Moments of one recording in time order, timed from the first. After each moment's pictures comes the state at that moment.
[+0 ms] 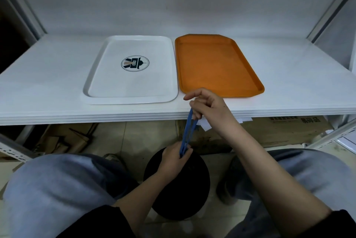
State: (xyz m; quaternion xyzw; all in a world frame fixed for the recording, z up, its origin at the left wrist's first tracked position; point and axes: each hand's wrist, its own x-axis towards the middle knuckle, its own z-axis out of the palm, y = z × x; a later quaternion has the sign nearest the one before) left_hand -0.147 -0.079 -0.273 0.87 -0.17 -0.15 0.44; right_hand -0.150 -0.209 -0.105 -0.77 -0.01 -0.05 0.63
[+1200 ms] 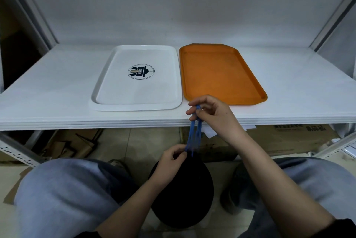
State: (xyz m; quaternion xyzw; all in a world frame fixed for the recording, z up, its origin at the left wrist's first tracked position) left_hand -0.147 -0.060 -0.249 0.73 -0.12 -0.18 0.65; right_hand -0.149 -0.215 -0.104 -0.78 -0.02 -0.04 0.63
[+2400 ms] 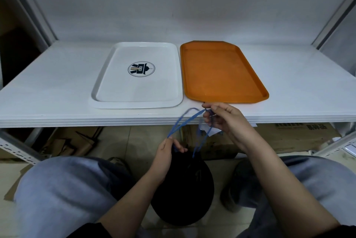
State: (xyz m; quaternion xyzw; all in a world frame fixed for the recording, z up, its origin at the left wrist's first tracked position) left_hand -0.132 -0.065 -0.250 0.60 0.03 -0.17 0.78; right_hand -0.150 -0.244 -0.129 -0.67 0.10 0.03 0.74
